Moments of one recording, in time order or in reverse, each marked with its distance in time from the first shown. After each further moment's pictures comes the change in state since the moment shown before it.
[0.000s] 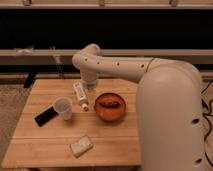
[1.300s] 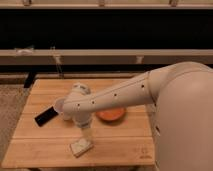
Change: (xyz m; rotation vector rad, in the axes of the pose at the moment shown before) arm 0.050 -0.160 0.065 0.024 -0.015 -0.235
